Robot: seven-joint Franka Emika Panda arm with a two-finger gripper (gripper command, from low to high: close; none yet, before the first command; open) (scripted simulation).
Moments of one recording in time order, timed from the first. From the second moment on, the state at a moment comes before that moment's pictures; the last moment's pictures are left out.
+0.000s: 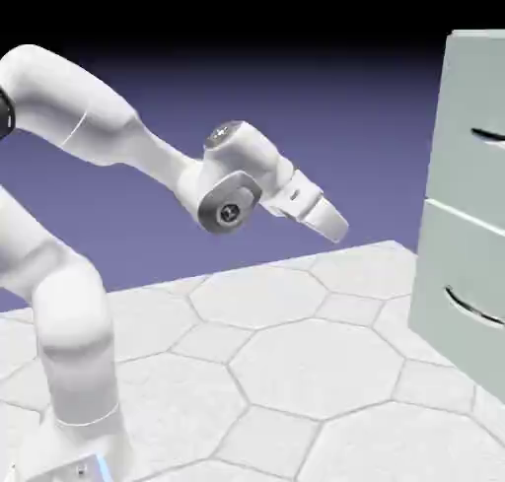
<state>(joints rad) 0.01 -0.56 0.00 -2.79 0.05 3.03 0.72</state>
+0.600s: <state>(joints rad) -0.06 -0.36 0.04 -2.47 0.84 3.00 0.37</state>
